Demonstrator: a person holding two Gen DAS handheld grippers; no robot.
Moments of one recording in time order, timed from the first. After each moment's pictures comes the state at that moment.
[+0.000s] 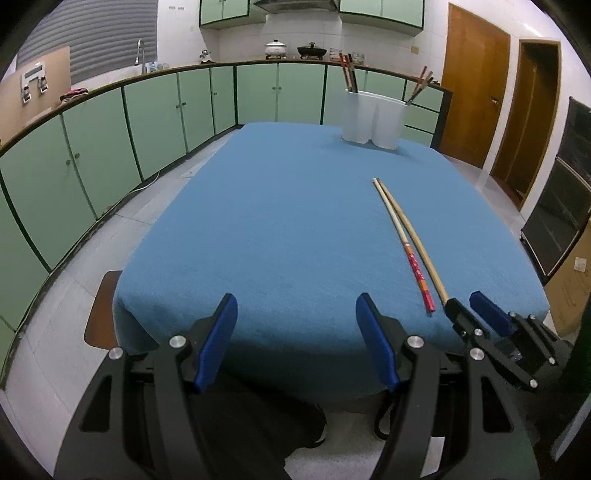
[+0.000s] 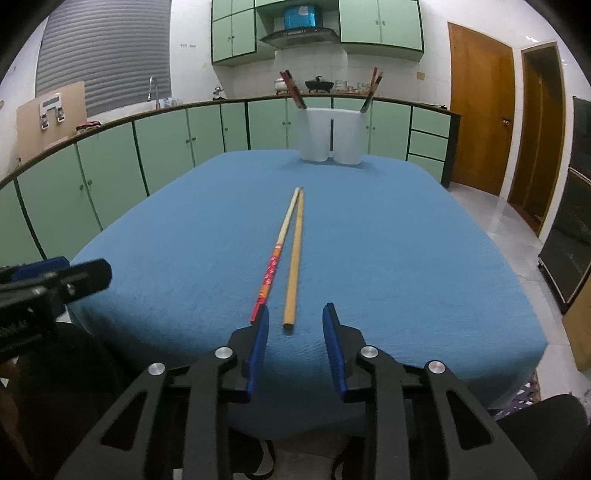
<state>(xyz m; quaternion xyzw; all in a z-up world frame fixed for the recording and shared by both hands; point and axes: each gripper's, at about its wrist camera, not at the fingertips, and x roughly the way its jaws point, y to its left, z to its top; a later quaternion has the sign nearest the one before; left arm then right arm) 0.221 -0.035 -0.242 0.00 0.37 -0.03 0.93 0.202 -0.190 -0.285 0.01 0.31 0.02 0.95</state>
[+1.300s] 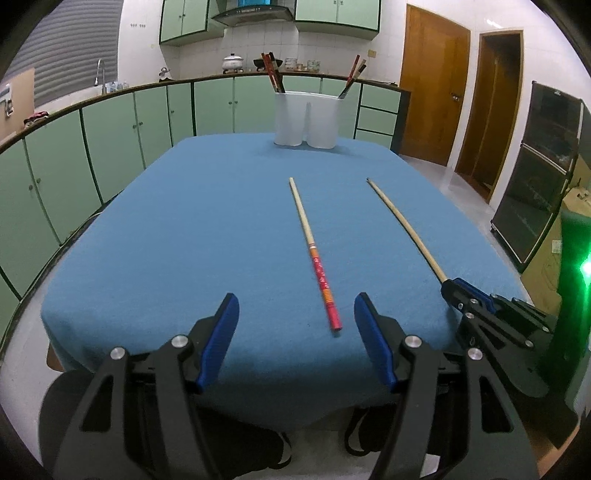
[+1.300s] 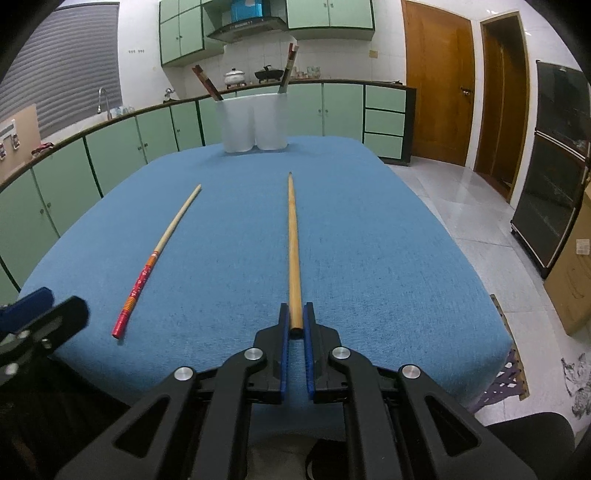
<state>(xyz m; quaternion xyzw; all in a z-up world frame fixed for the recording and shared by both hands) 0.230 -0.121 -0.271 0.01 0.34 -0.10 0.94 0.220 -0.279 -0.296 0.06 0.32 -0.05 0.94</state>
